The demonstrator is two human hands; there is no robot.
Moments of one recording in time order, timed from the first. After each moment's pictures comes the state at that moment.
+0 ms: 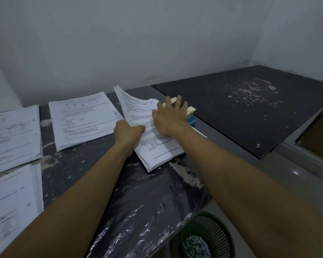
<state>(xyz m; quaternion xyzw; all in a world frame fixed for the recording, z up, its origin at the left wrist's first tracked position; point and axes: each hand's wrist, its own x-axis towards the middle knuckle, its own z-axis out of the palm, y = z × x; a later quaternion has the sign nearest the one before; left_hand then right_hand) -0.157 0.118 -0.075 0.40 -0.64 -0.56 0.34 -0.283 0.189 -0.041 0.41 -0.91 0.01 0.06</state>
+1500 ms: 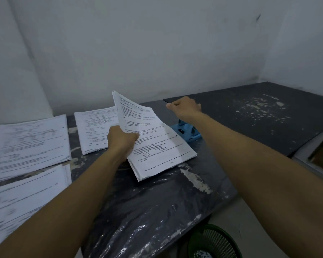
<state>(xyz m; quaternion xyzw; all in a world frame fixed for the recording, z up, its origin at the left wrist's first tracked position) -0.089 0.105 -0.042 0.43 -0.63 -0.54 0.36 -0.290 0.194 0.032 0.37 -0.88 0.29 -0.03</state>
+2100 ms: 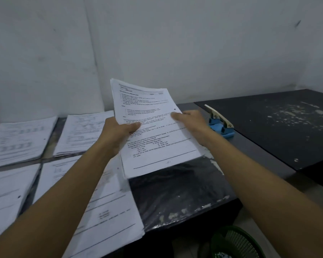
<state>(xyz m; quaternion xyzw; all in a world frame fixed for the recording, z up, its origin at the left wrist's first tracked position) 0.071 0.116 0.011 0.36 -0.61 -0.59 0.39 -0.150 0.217 0.020 0.39 -0.70 0.55 -0.23</state>
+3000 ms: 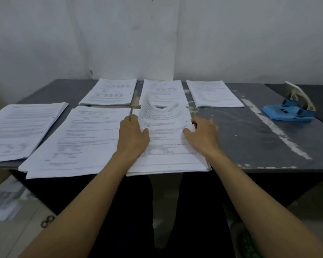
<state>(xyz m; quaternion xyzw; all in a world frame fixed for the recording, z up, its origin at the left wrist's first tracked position) 0.266 0.193 -0.083 0.58 -0.73 -0.12 0.33 0.052 0.236 -0.085 0.56 -0.75 0.34 -0.05</state>
